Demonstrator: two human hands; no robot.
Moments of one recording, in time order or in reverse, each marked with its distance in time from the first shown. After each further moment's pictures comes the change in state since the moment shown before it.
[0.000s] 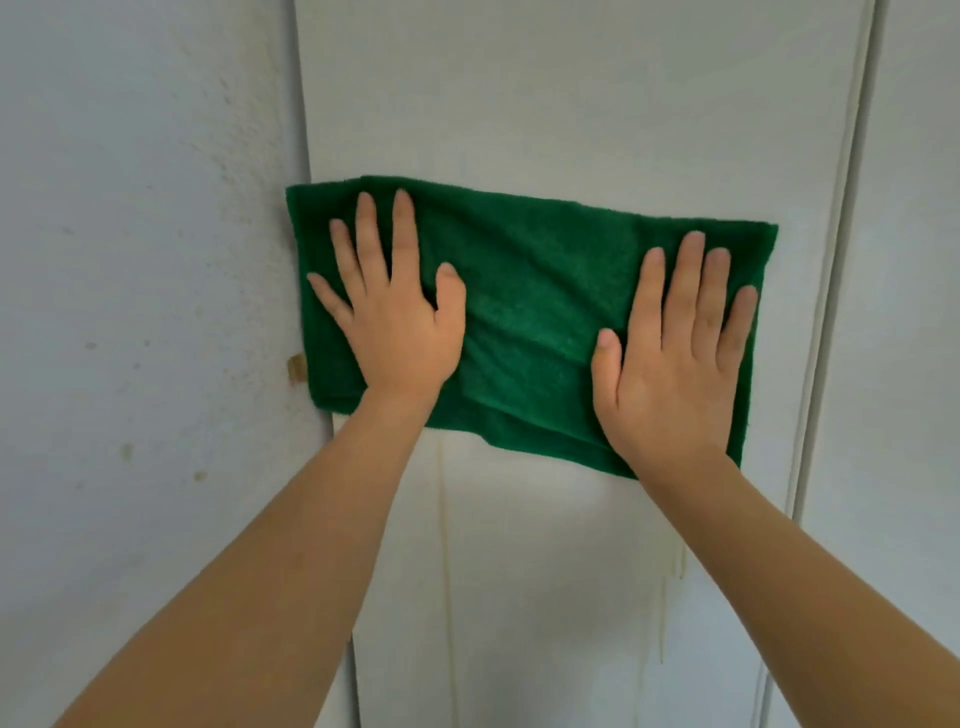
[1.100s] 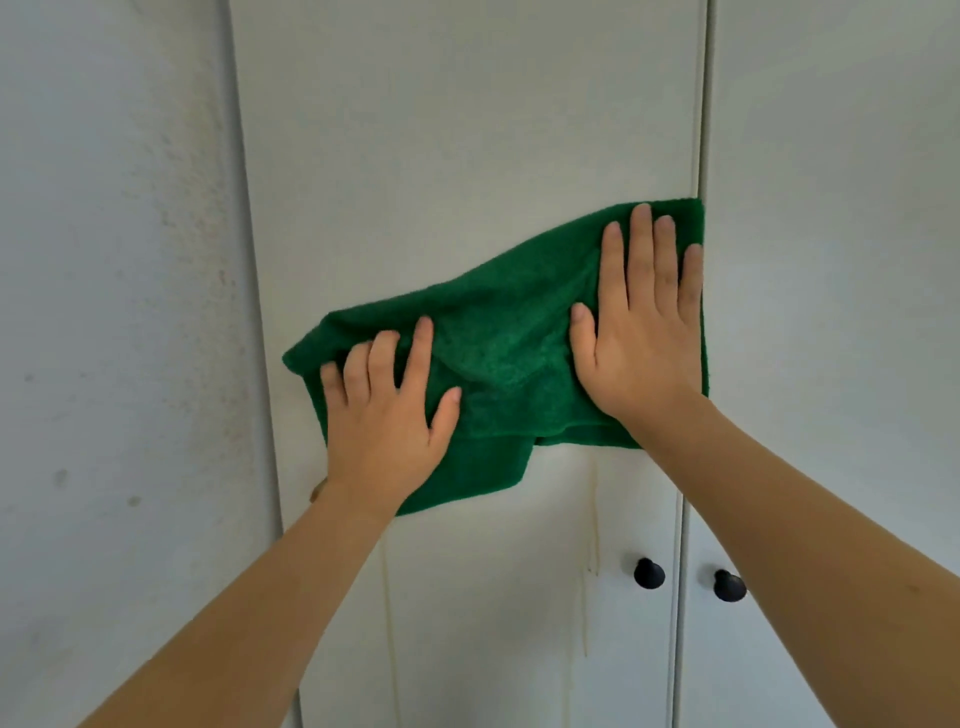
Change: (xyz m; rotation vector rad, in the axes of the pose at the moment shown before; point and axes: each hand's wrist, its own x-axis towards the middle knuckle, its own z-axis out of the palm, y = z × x) left_hand -0.073 0.012 -0.015 0.232 -0.147 0.380; right_hand 0.048 0.059 -0.020 -0.052 0.030 -0.106
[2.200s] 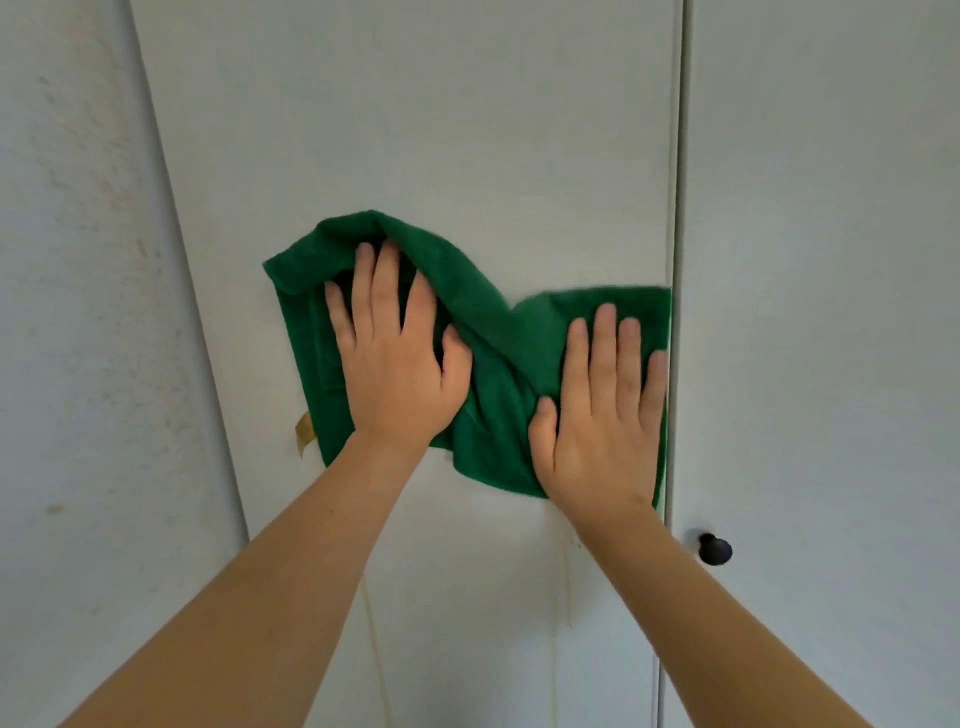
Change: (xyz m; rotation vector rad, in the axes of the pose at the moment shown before) left_hand 0.037 0.048 0.019 -0.230 0.301 0.003; right_hand -0.105 -0.033 0.016 0.039 -0.058 0.153
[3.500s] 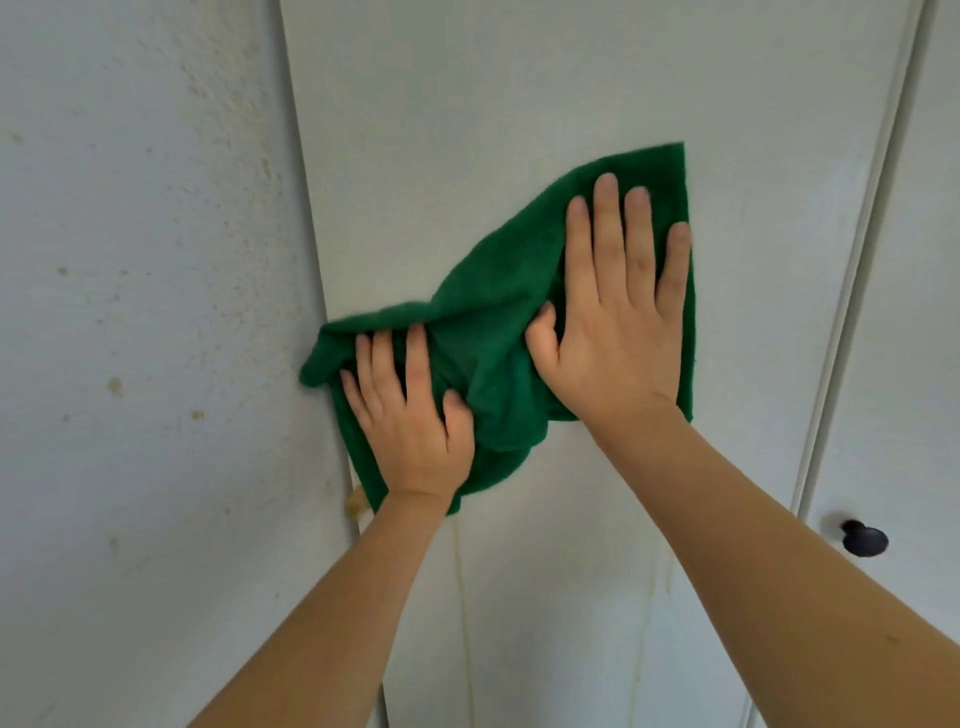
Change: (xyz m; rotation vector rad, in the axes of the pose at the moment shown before) left_hand -0.119 -0.072 -0.009 0.024 -0.060 -0.320; right_hand 0.041 -0.081 0.005 0.040 0.014 -0.167
